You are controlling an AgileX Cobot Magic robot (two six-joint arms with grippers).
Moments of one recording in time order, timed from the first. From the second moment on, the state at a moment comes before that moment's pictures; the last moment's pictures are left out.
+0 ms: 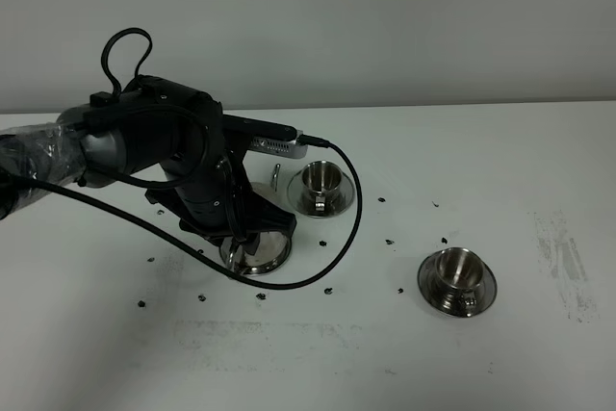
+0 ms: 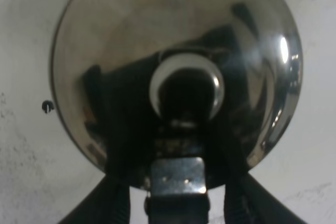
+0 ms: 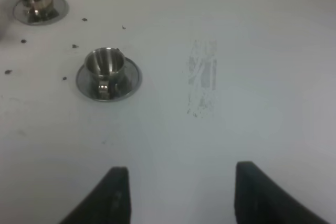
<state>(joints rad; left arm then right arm) -0.47 2.07 -1.52 -0.05 0.80 -0.12 0.03 -0.01 -0.52 -0.01 1.11 -0.08</state>
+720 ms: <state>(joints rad) -0.46 2.09 -1.52 -0.05 0.78 -0.13 0.03 -0.01 -0.52 -0.01 1.11 -0.08</state>
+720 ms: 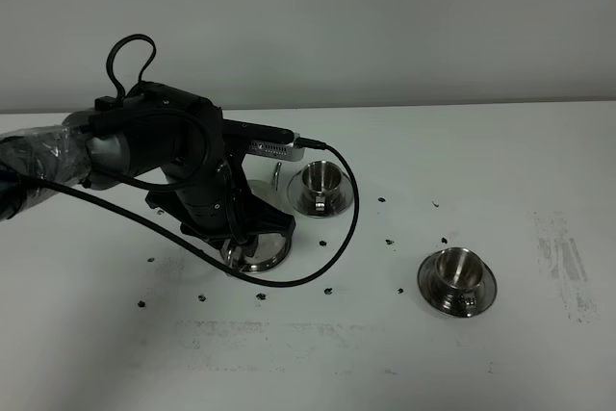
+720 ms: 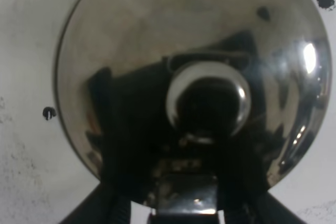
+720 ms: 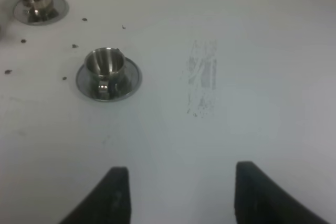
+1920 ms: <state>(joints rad) -0.45 1.97 -1.52 -0.02 0.80 0.04 0.03 -0.01 -0.52 -0.01 1.11 -0.08</state>
